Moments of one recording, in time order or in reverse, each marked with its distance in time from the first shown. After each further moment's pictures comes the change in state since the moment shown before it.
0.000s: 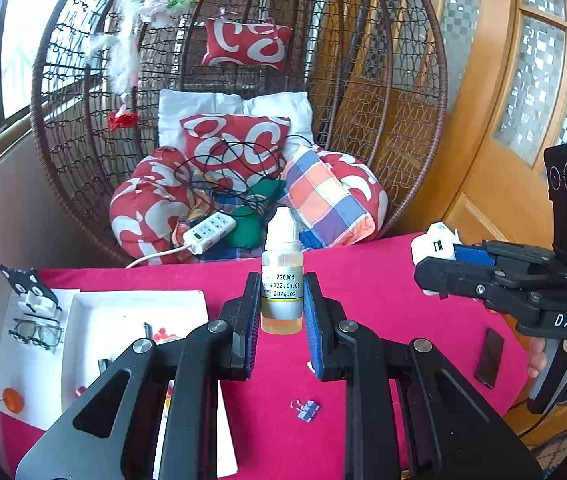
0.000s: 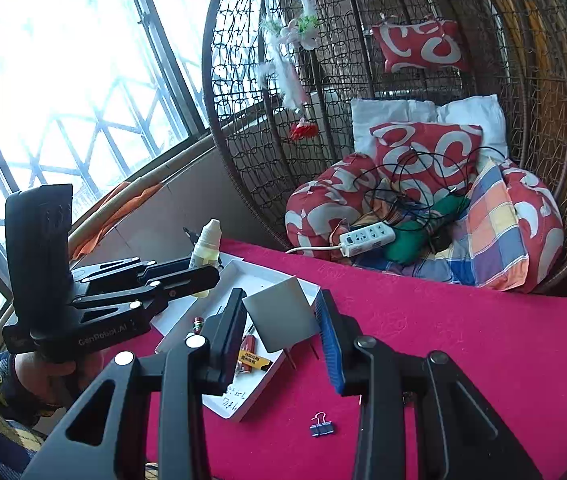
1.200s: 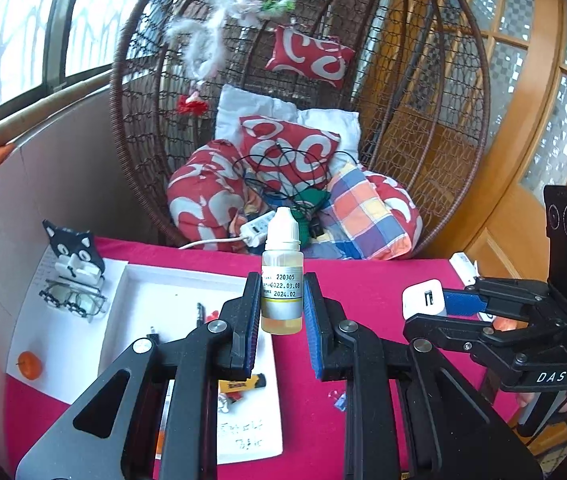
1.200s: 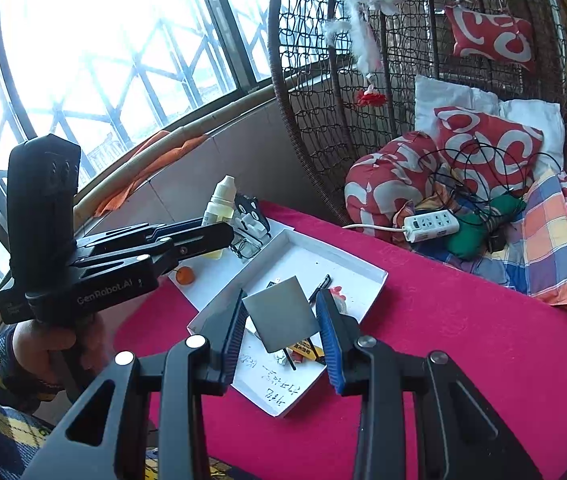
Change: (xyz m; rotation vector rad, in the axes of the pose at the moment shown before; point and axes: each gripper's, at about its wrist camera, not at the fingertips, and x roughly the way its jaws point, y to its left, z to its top) left arm -0.044 0.098 -0.022 -0.164 -0.038 0.049; right arm 0.063 0.081 0.004 -0.107 0.139 0.076
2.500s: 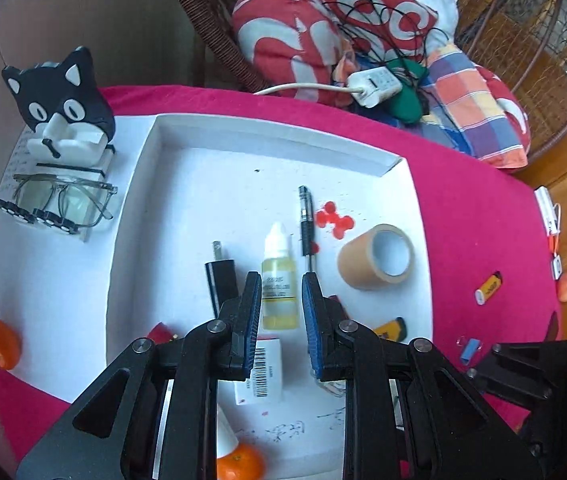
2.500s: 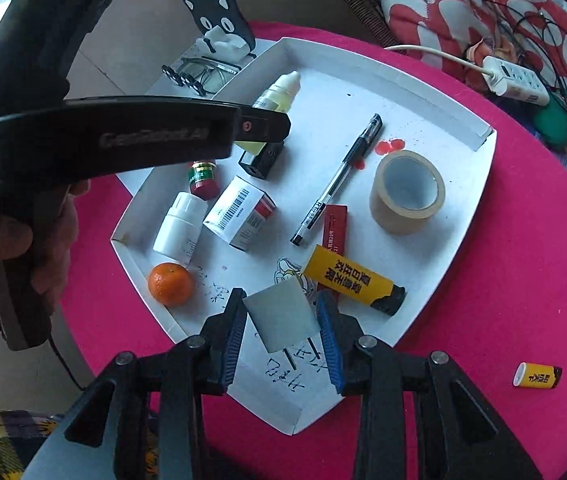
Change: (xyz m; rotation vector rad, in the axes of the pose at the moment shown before) left arm 0.172 0.133 -0.062 -0.091 0.484 0.109; right arm 0.218 0.021 -0.065 0.039 0.531 -0.050
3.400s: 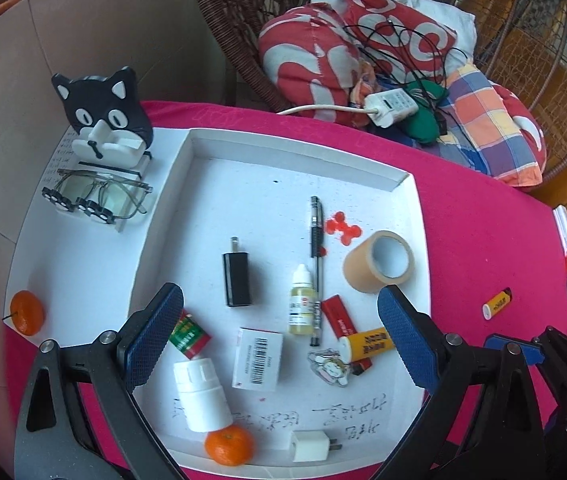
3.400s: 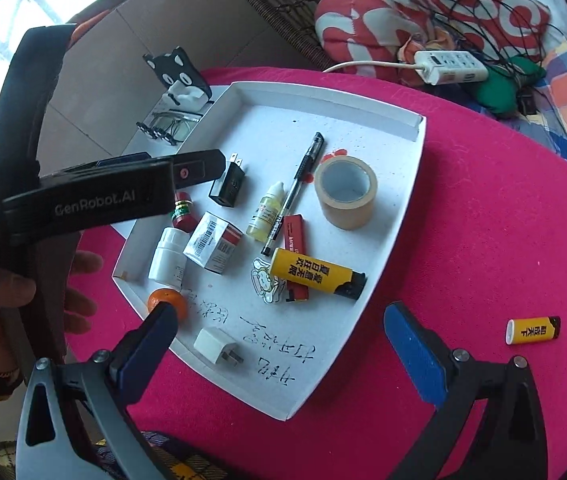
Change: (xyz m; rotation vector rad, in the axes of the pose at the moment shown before) left arm -0.031 -0.020 -0.015 -0.042 -0.086 0.106; right arm -0.040 -0.034 -0.029 0.180 -0.152 -0.013
